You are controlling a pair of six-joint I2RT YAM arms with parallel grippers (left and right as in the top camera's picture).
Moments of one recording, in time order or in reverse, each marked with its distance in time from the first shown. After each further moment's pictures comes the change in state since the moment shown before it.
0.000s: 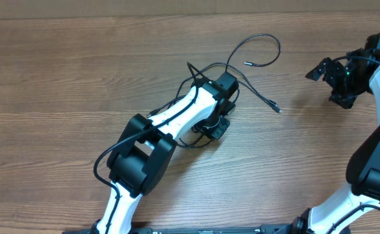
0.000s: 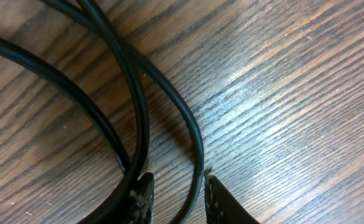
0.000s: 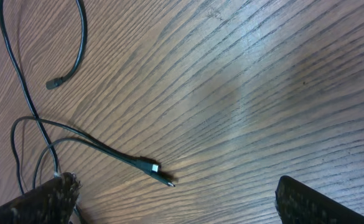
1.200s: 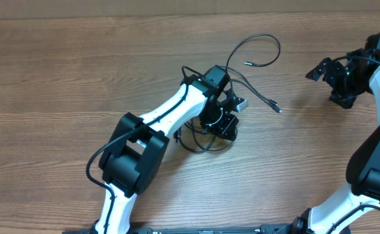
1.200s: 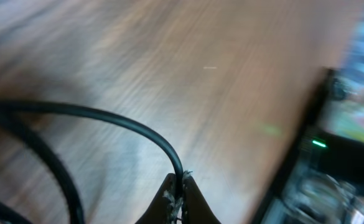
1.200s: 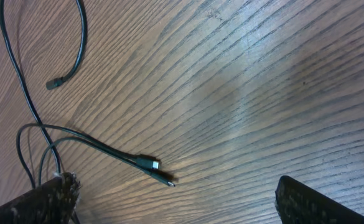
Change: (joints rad) left arm 0.065 -0.034 -0.053 0.130 0.625 0.106; right arm 0.000 0.000 0.000 0.000 0.000 0.000
